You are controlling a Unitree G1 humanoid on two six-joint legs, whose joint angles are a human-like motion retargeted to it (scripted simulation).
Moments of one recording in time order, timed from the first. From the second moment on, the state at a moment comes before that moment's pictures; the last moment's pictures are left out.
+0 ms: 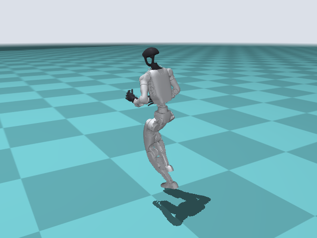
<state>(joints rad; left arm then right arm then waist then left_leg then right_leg) 0.22 0.54 -0.35 -0.24 0.15 -0.51 0.57 0.06 -0.34 0.38 0.23 -0.08 -0.39 -0.38 -0.04 0.01 0.36 -0.10 -0.09 -0.06 0.99 -0.51 0.04 -0.53 -0.06 -0.14 1.18 -0.28 0.01</state>
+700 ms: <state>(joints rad) 0.01 0.54 -0.44 -0.22 -0.07 -0.50 0.41 0.06 -0.39 0.40 0.32 0.03 -0.31 -0.24 -0.11 -0.02 0.33 -0.07 -0.13 -0.01 0.95 -0.57 0.06 -0.57 -0.04 -0.06 1.34 -0.34 0.07</state>
